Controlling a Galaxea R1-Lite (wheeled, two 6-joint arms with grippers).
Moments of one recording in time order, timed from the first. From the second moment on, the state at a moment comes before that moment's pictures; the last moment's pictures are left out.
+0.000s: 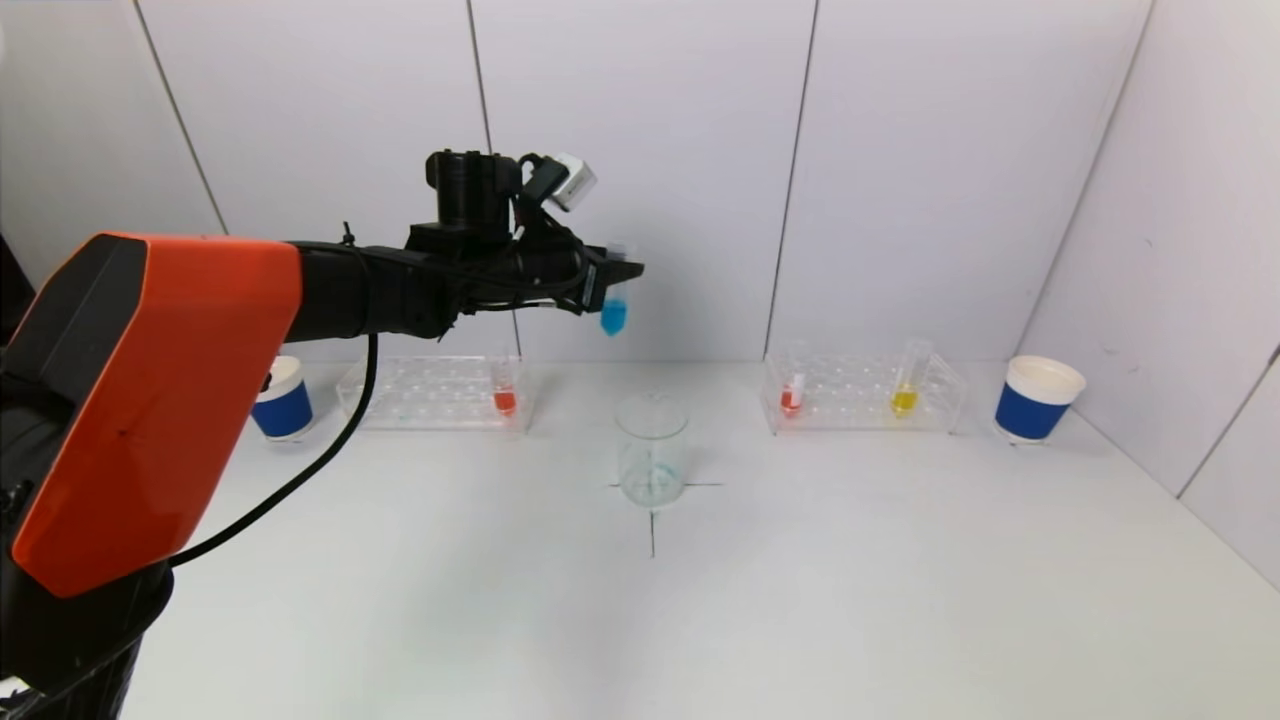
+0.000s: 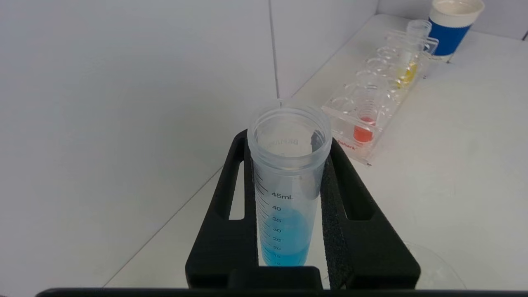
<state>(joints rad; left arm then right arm) -0.36 2.27 -1.91 -0.22 -0.54 0.21 0.00 0.00 0.00 -0.01 -0.02 0.05</state>
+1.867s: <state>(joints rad) -0.31 2.30 -1.95 0.00 -0.86 1.15 0.00 0.00 0.00 -0.01 -0.02 0.05</state>
